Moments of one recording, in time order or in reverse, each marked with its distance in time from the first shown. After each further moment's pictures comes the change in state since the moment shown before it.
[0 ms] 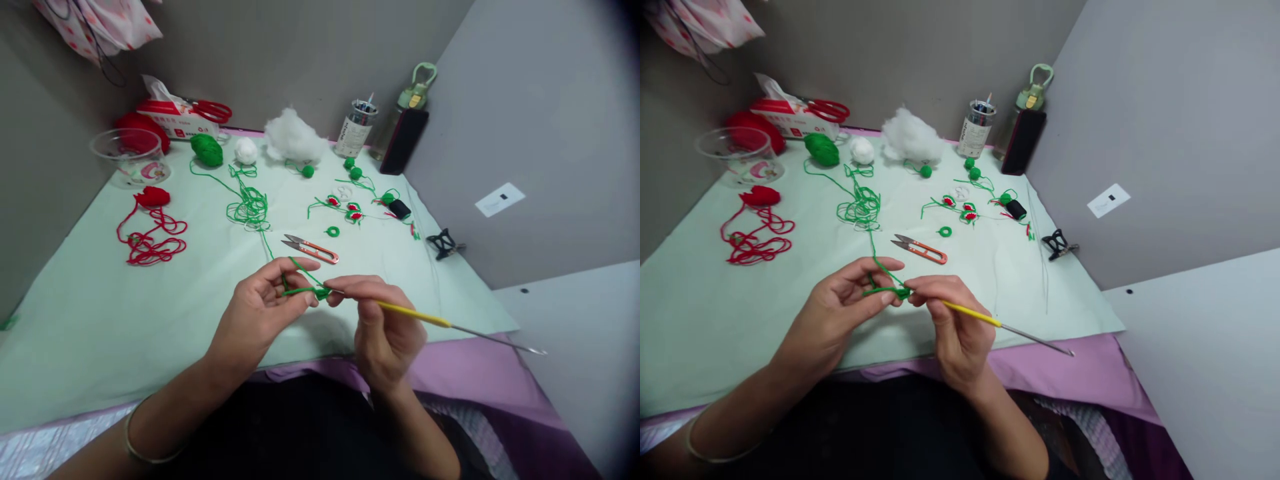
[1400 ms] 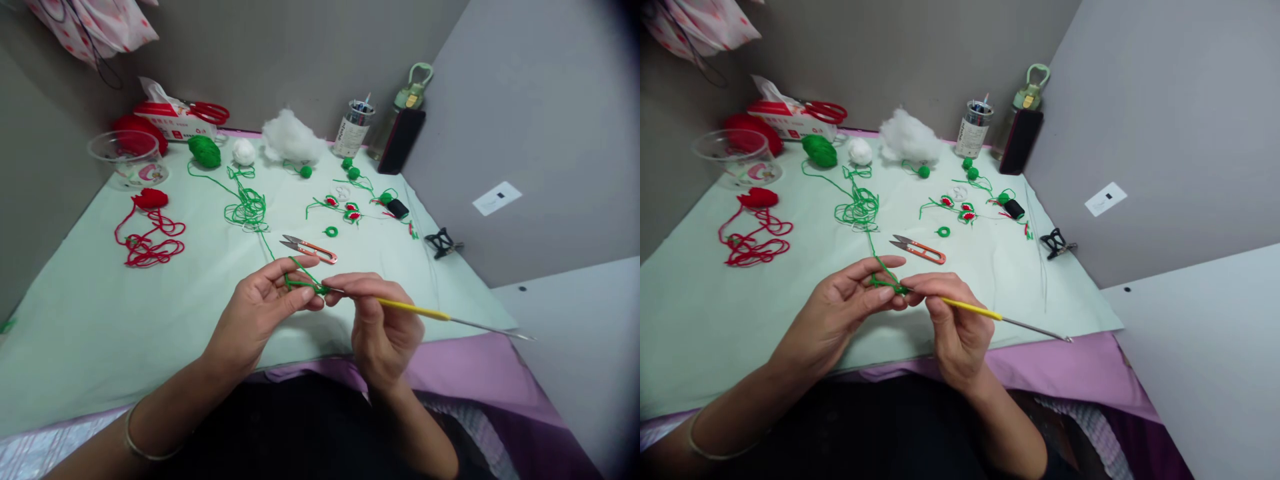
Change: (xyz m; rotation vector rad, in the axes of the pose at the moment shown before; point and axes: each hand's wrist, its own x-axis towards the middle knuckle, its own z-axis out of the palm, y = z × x) left_hand 0.002 0.002 -0.001 -0.200 -0.061 -0.097; right_hand 0.001 0.001 0.005 0.073 0.046 0.029
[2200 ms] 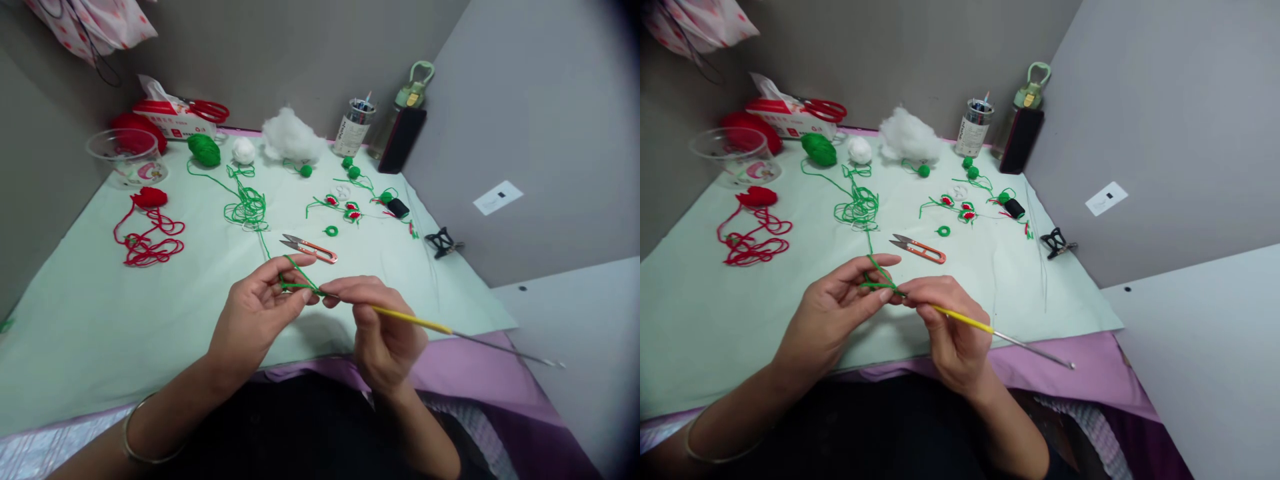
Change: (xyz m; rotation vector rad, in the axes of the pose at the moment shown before) left_hand -0.001 0.001 0.004 0.214 0.127 0.115; right_hand 0.002 -0.005 -0.006 -0.128 -0.116 -0.097
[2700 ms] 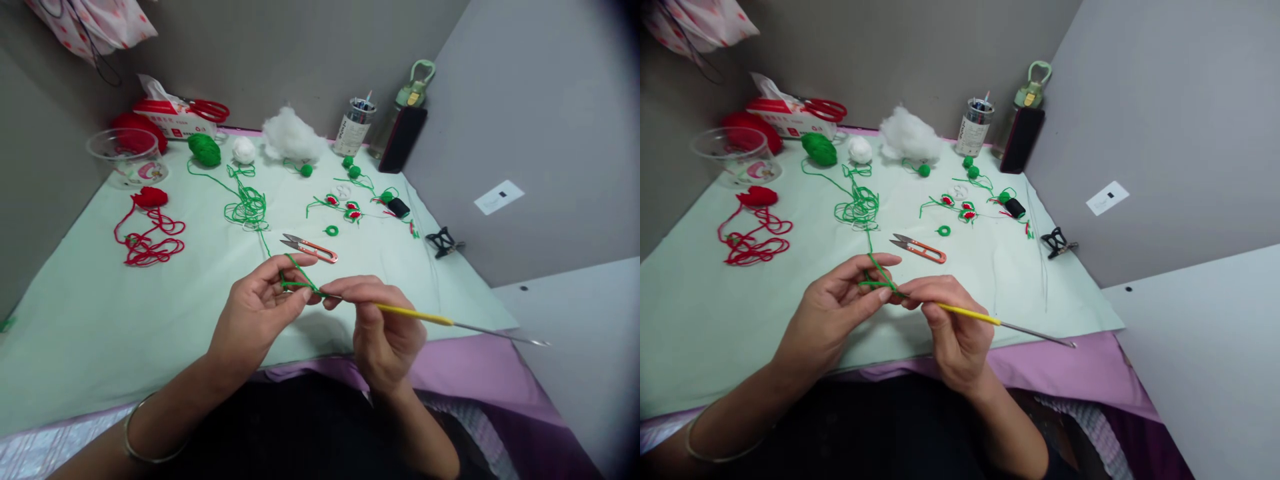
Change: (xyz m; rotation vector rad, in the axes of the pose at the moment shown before) left_hand -0.001 0.000 -0.002 0.002 -0.014 0.002; right_hand -0.002 0.001 0.005 0.116 0.068 0.066
